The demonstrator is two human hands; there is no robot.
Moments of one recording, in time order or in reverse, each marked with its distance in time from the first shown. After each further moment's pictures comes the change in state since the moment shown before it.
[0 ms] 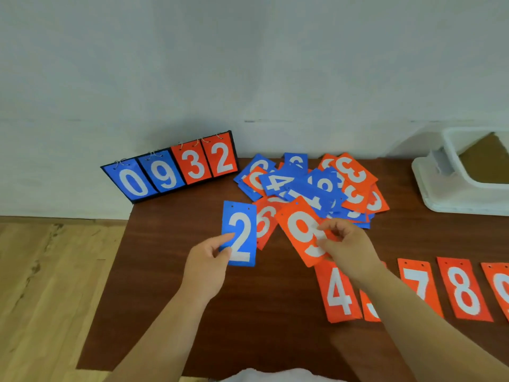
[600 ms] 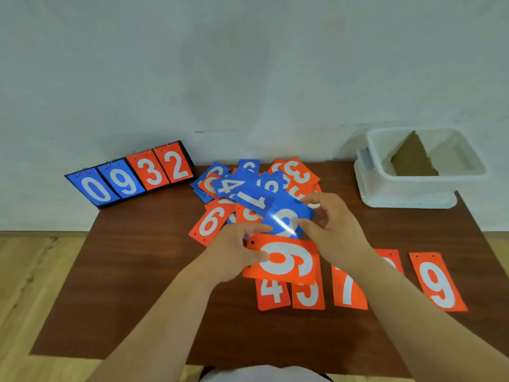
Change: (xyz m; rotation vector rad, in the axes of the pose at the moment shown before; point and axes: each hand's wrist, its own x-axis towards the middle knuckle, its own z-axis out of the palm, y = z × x) left_hand -0.080 0.144 0.148 0.247 -0.459 0.118; right_hand -0.029 0.014 -0.161 -0.182 0.033 -0.458
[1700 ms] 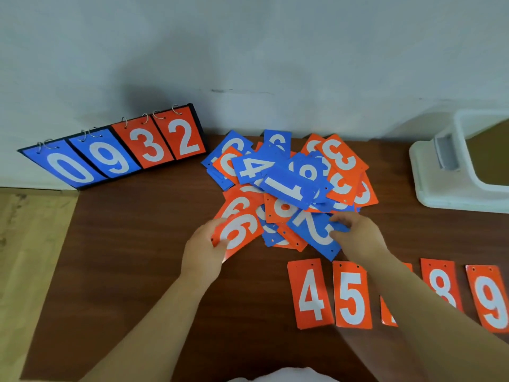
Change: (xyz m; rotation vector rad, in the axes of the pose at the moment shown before) left_hand 0.101 -0.180 -0.075 0.088 0.359 -0.314; right_hand 0.097 0.088 0.108 -0.288 -0.150 0.573
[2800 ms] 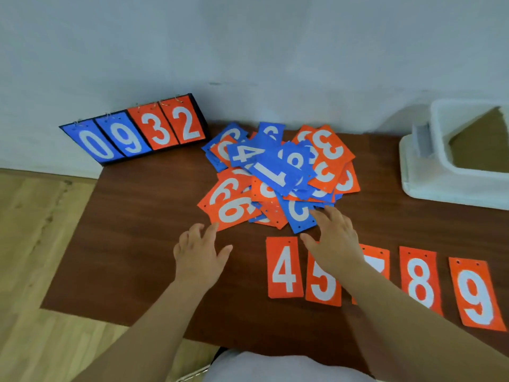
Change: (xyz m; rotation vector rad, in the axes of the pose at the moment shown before) left_hand -0.100 0.002 0.053 0.569 0.128 0.011; right_hand -0.055 0.045 -0.006 -0.381 -0.003 -0.332
